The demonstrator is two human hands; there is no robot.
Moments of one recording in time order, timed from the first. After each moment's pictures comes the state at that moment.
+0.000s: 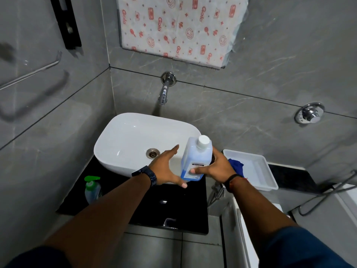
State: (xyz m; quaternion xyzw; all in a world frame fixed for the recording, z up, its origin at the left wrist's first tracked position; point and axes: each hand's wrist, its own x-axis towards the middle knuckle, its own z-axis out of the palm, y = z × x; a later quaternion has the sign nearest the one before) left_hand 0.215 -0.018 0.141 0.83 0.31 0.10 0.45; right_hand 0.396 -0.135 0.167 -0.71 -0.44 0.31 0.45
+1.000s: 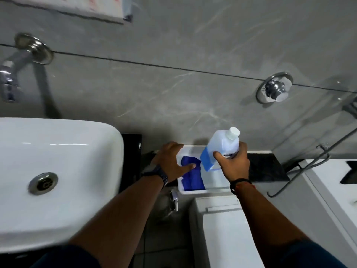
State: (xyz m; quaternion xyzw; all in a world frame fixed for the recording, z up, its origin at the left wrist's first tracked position) left_hand 0.586 -0.024 0.033 0.89 0.28 0.18 0.31; right_hand 0.724 -0.178 0.072 -0.83 -0.20 0.03 0.53
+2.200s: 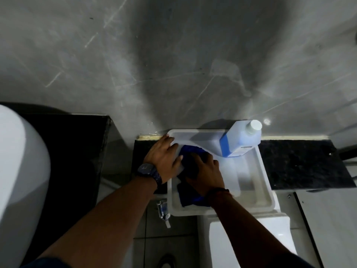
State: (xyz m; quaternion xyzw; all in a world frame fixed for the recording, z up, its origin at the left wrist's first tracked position) left_hand 0.705 0.035 -0.152 0.95 0.26 0.06 0.14; right_hand 0.813 -0.101 -0.170 -0.88 -0.41 0.22 0.12
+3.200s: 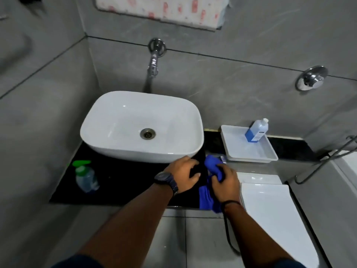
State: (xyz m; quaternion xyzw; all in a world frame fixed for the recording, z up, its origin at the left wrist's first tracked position) left_hand 0.244 -0.084 0.064 0.91 0.21 0.15 0.31; right_hand 0.373 -0.210 0.033 -0.88 -0.29 0.03 0.38
